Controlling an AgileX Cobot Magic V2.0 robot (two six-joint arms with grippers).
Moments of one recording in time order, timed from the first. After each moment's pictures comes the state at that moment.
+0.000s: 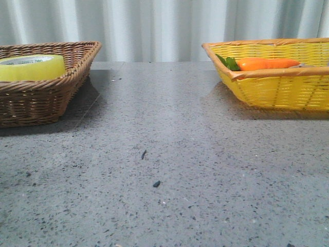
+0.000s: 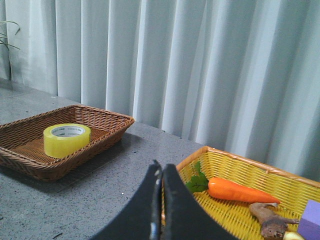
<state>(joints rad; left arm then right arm) -0.56 0.54 -0.48 -0.15 0.26 0.08 0.48 0.09 -0.64 -0.01 0.53 -0.14</state>
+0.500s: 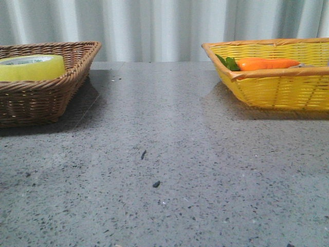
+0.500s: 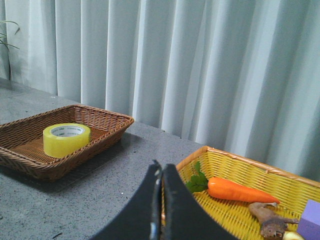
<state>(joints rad) -0.56 0.54 -0.41 -0.15 0.24 0.08 0.48 0.09 -0.64 -0.01 0.53 -0.14</state>
